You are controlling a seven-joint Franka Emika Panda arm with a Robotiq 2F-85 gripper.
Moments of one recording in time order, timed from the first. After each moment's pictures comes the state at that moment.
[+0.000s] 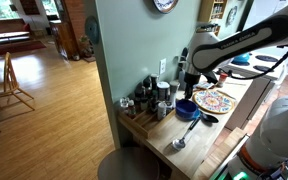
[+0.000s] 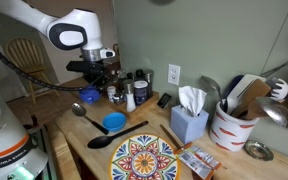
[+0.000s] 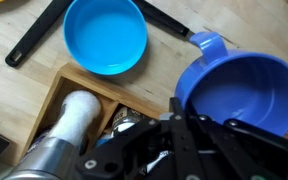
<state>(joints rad) 0.12 -0.53 -0.10 -2.75 0.03 2.23 -0.69</state>
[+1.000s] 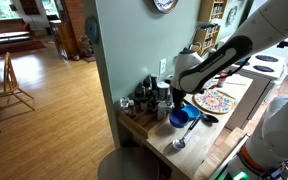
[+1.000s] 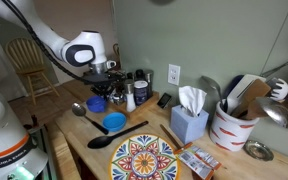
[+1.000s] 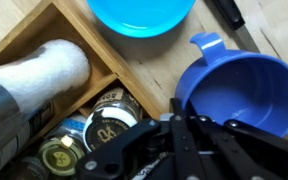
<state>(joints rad) 0.19 -0.25 -0.06 -2.75 -0.03 2.54 -0.94</state>
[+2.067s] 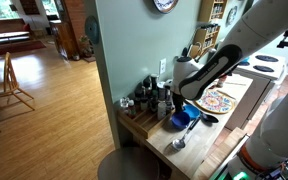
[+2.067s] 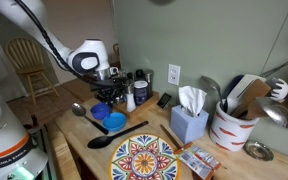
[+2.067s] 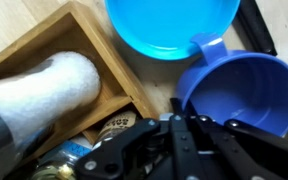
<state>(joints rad) 0.13 -0.14 -0.03 -2.74 -0.17 2.63 -0.95</state>
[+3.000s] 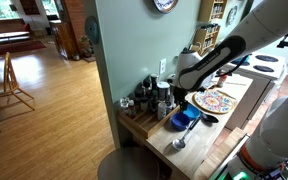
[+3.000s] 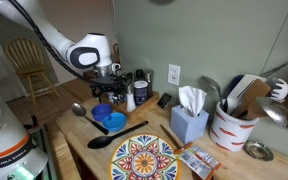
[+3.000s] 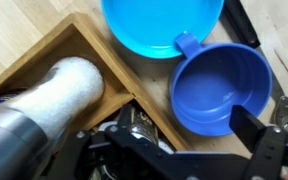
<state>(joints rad) 0.12 -0.21 -0.06 -2.72 -0.02 2.53 -1.04</state>
